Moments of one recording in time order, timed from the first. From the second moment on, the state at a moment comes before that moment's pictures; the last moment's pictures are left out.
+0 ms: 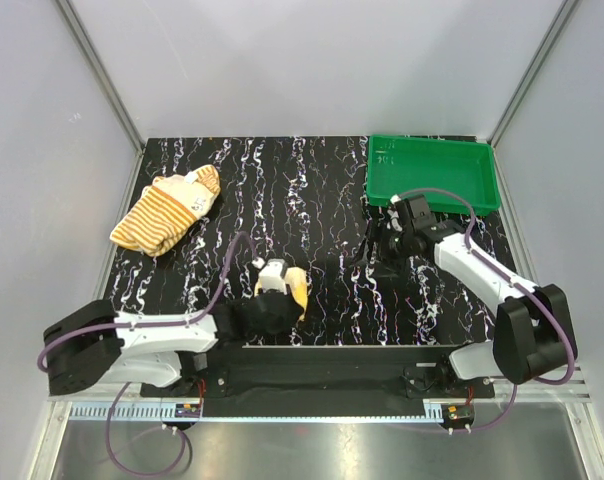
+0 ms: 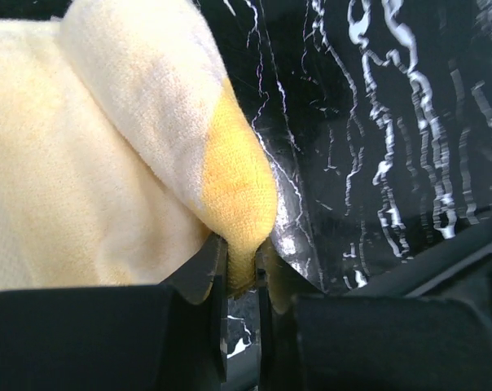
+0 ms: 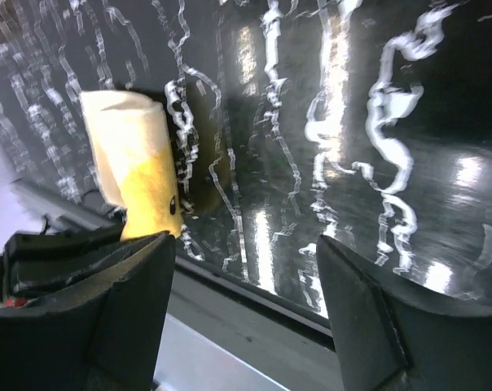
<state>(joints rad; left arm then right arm) -1.16 1.21 0.43 0.06 -0.40 -0.89 0.35 1.38 0.94 -0.58 -0.38 0.62</state>
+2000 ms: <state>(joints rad) -1.04 1.19 0.38 0.13 -0.18 -0.98 0.73 1.74 0.83 0.04 -0.44 0.74</state>
